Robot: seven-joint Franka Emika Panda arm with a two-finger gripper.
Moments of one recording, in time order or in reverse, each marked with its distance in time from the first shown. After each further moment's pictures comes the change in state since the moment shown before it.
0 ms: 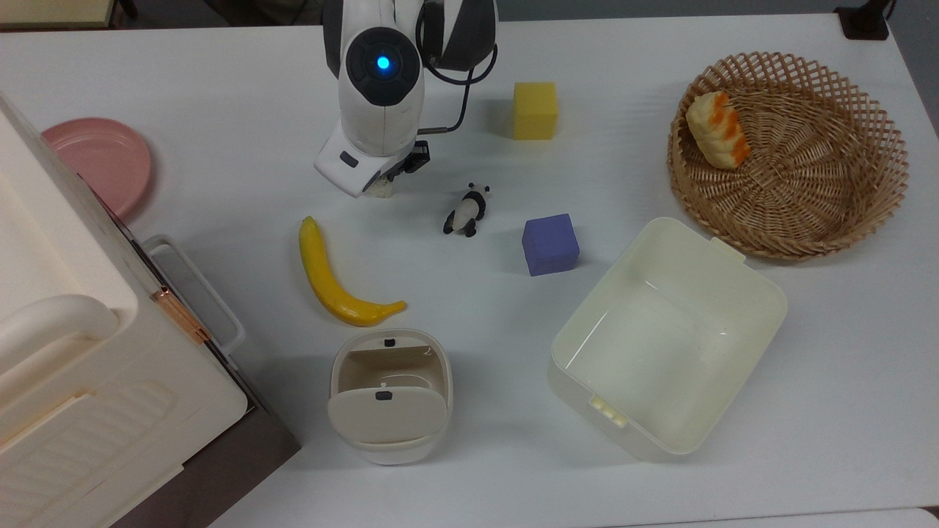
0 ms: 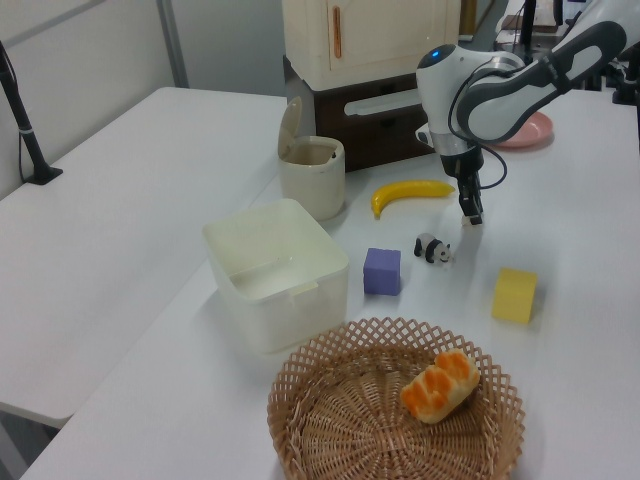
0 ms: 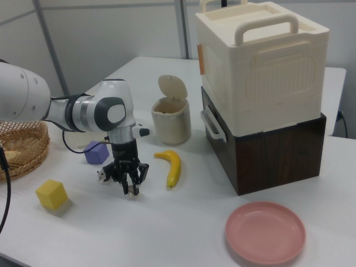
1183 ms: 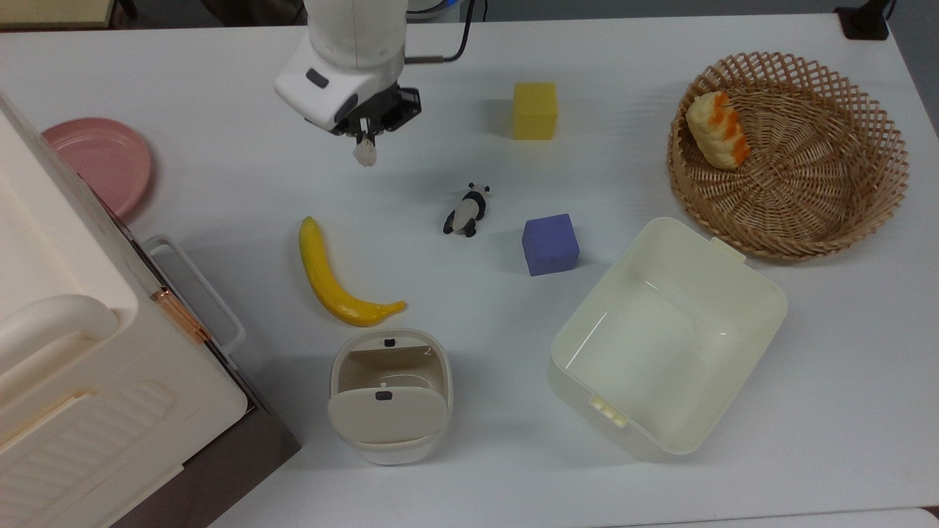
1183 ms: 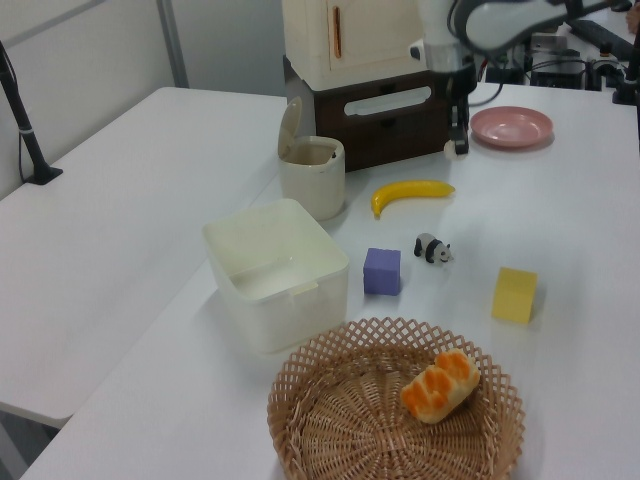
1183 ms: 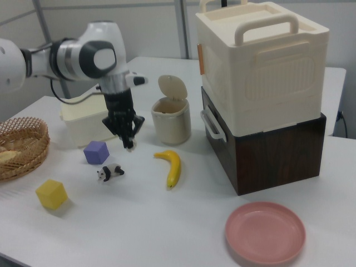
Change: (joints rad) arm -0.002 -0.104 0.000 0.253 0.048 -0.245 -0.039
